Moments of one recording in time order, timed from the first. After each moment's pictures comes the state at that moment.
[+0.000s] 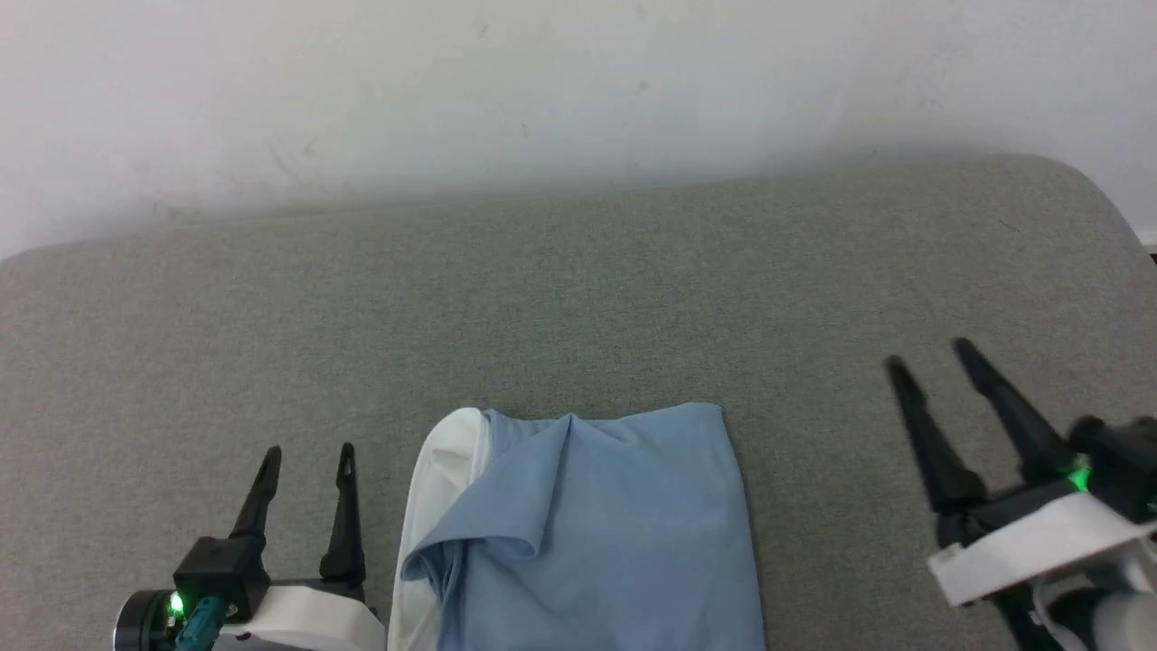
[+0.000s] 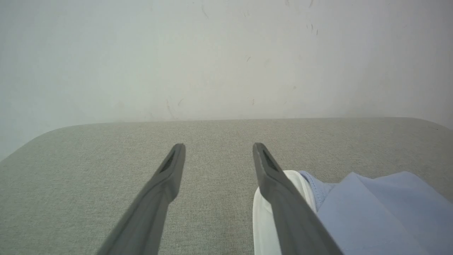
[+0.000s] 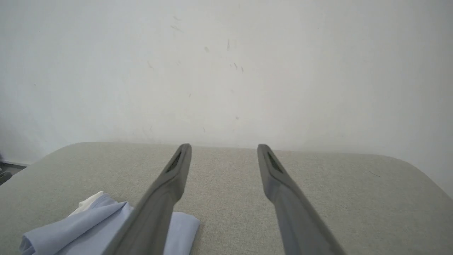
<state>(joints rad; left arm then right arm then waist) 0.06 0.23 -0.13 0.06 -0.26 0.12 -0.26 -0.02 -0.27 0.12 -0.14 0.40 0.13 -0.04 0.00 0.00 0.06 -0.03</state>
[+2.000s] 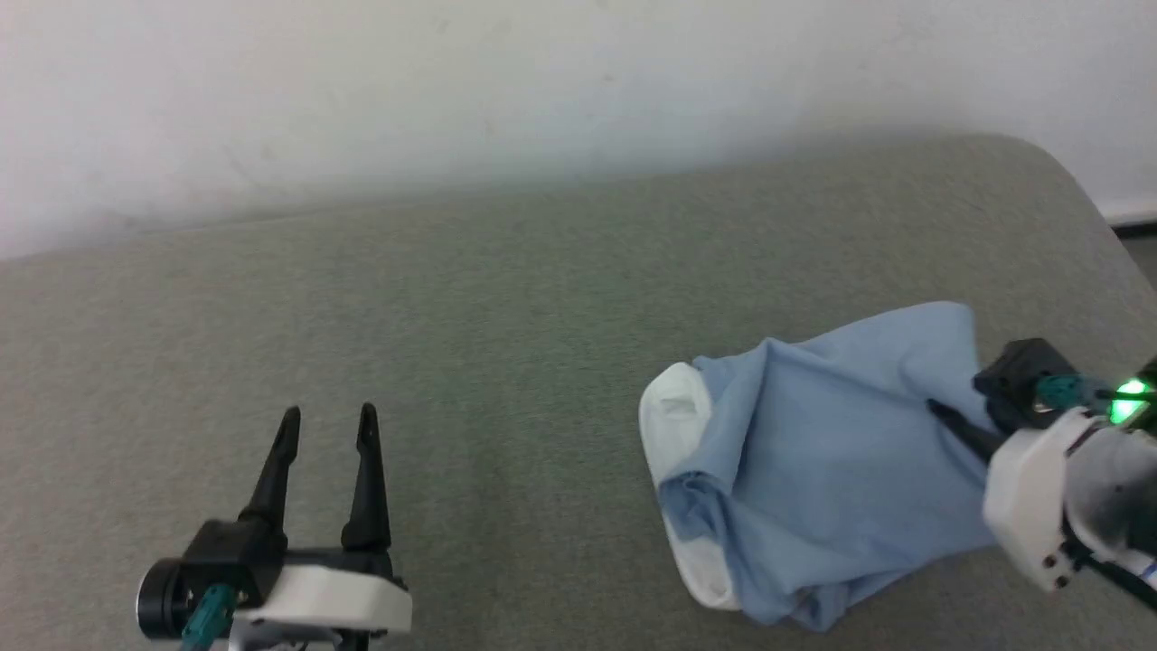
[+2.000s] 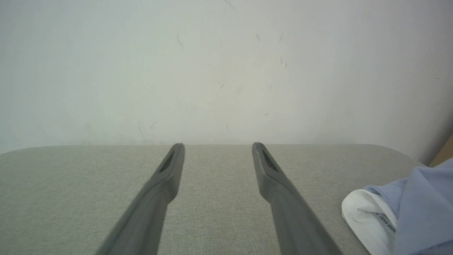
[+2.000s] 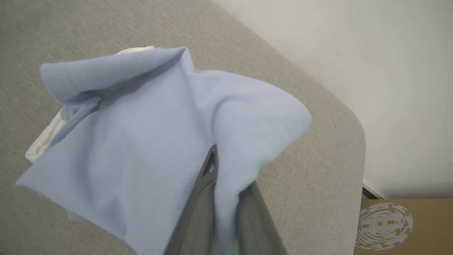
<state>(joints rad) 0.05 0.07 -0.03 -0.01 -0.16 0.01 -0.26 -0.28 -0.76 0.48 -0.13 0.45 0.13 0.50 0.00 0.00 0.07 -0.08</state>
